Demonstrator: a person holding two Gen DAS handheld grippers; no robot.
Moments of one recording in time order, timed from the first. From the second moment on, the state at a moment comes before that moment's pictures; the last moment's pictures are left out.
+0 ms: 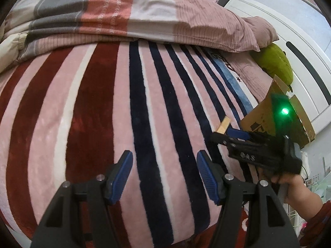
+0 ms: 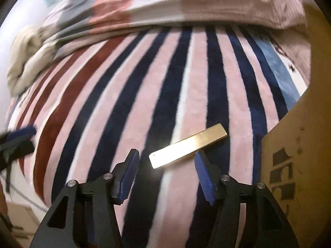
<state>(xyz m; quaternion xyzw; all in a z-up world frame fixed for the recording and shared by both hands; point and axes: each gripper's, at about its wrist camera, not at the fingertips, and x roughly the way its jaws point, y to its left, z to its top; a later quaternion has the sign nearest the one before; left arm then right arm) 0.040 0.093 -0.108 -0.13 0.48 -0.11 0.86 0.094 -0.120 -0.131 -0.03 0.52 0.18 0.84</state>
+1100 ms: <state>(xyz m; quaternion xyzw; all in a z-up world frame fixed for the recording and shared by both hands) 0.087 0.012 -0.016 -0.16 0.41 -0.23 0.87 0.027 -0.121 -0.002 -0.06 0.39 0.40 0.83</state>
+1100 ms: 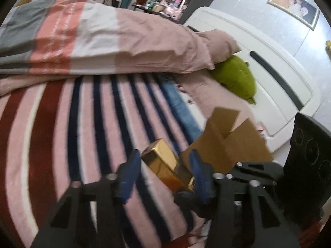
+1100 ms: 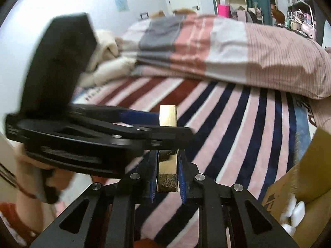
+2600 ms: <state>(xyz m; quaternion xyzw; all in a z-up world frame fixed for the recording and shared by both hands) 0.097 -0.141 0.030 0.00 0.40 -0.22 0.89 0.060 -0.294 0.004 -0.02 0.42 0.27 0.87</state>
